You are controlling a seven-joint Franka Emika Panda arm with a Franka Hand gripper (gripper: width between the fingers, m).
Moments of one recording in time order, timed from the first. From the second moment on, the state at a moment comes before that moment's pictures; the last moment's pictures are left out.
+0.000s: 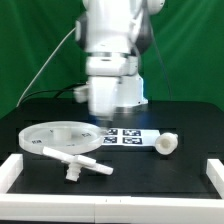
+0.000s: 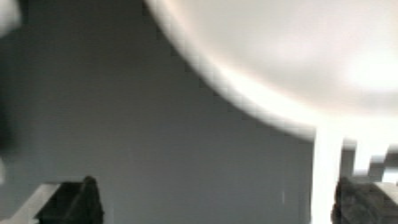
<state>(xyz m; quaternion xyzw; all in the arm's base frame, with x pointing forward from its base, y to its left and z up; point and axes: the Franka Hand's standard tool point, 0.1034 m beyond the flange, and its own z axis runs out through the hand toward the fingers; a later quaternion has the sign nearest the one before) 0.404 -0.087 0.052 0.78 0.62 0.04 0.06</state>
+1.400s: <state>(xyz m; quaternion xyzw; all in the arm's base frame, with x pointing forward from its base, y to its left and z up) 0.362 -0.153 0.017 0.96 0.27 0.00 0.00</state>
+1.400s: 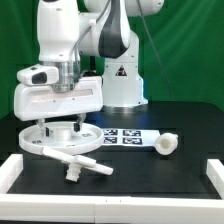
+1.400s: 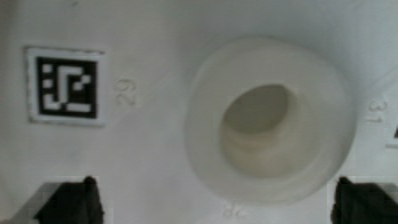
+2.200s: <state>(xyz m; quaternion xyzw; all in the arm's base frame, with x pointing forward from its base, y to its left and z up) 0.347 -0.151 0.008 0.96 0.28 -0.01 0.00</state>
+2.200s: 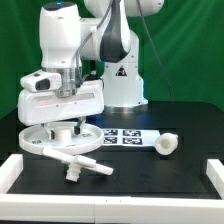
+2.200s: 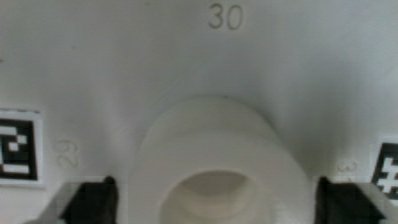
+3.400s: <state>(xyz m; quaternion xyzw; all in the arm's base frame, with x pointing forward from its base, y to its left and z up) 0.440 -0.014 0.103 0.98 0.21 0.00 0.01</state>
